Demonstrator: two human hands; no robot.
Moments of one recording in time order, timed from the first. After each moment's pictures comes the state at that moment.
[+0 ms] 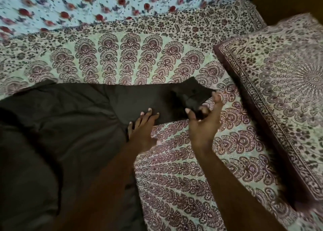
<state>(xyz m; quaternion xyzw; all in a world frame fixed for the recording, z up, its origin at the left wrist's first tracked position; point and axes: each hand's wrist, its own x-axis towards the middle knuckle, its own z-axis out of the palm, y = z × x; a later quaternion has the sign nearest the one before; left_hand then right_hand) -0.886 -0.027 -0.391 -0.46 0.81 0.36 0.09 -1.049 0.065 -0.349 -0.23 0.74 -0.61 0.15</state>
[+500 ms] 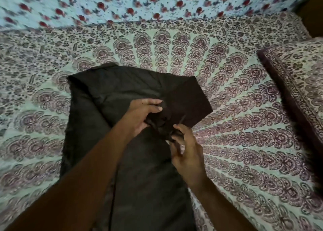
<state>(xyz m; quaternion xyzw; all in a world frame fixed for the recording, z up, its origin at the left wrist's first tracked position) -0.721 -0.045 -0.290 -0.54 0.35 0.73 -0.24 -0.832 0.124 -0.313 -0.51 0.69 -0.46 0.23</state>
